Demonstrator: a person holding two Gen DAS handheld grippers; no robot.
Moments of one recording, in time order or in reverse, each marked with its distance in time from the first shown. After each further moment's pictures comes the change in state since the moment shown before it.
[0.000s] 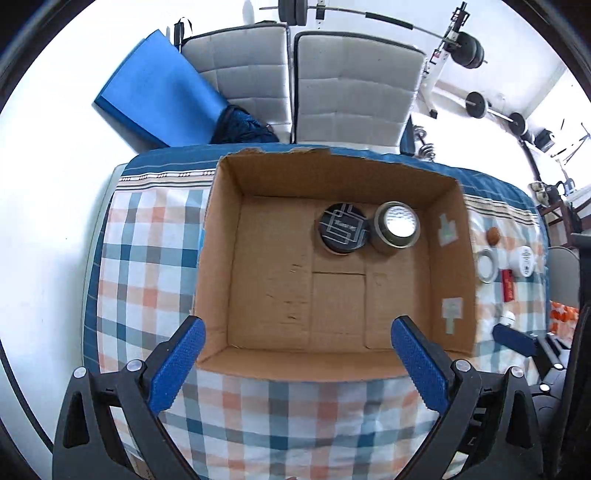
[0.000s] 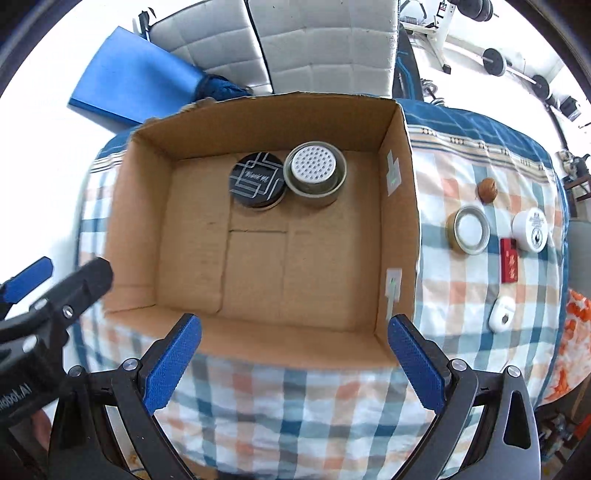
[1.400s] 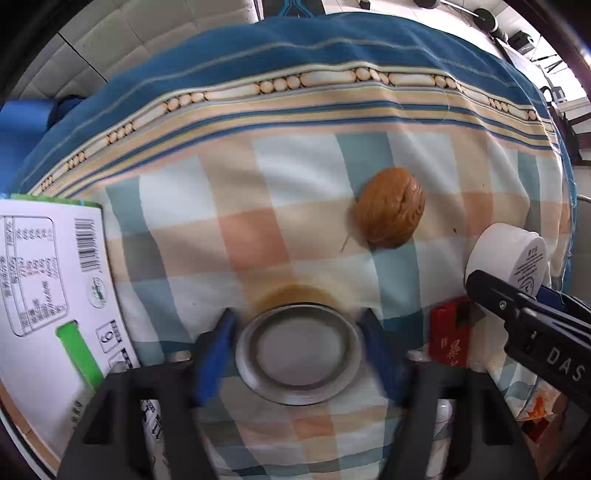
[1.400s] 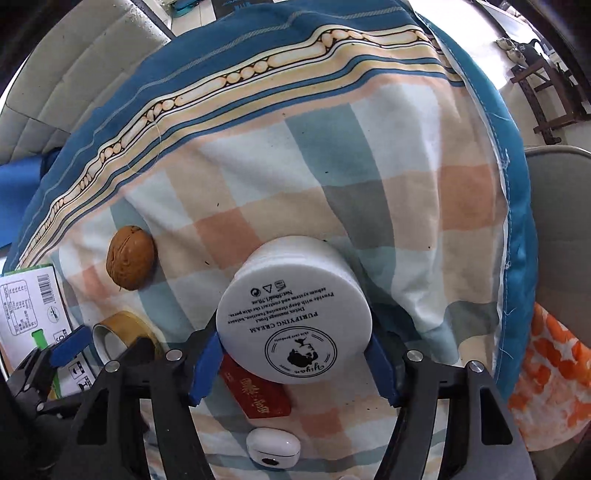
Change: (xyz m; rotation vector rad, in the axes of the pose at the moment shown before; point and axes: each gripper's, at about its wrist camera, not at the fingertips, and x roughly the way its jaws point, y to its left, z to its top) left arm 0.254 -0.335 0.067 0.210 0.357 -0.032; right arm 0.094 -0.404 0.102 0.330 0.182 -0.115
